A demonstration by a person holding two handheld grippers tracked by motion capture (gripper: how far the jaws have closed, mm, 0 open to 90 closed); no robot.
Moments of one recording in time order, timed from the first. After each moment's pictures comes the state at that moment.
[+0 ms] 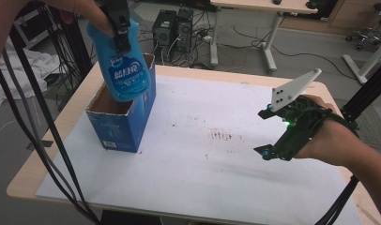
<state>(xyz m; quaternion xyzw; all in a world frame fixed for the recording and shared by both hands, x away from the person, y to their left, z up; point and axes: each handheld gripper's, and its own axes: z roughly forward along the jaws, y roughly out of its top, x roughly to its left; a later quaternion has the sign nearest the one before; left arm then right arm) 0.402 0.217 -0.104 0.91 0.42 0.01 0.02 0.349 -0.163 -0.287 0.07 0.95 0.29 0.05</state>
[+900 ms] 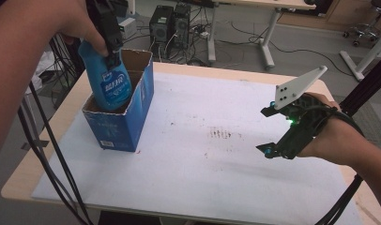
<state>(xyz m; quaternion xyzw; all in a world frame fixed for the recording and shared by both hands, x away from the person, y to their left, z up) 0.432 0.240 -0.184 0.88 0.48 0.00 -0.04 0.350 -0.165 -0.287 0.08 0.95 0.29 0.06</state>
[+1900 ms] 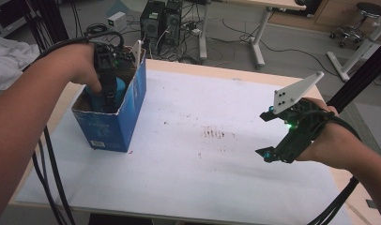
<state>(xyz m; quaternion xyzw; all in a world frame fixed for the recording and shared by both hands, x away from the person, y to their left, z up) 0.435 0.241 -0.291 0.96 0.29 0.00 -0.04 0.352 -0.170 -0.293 0.09 0.96 0.27 0.05</state>
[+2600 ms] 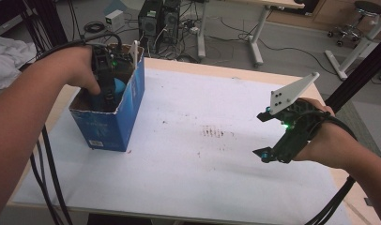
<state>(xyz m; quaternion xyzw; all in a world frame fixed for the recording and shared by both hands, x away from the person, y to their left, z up) 0.439 0.246 -0.298 0.96 0.29 -0.01 -0.03 0.353 -0.167 -0.297 0.09 0.96 0.26 0.04</state>
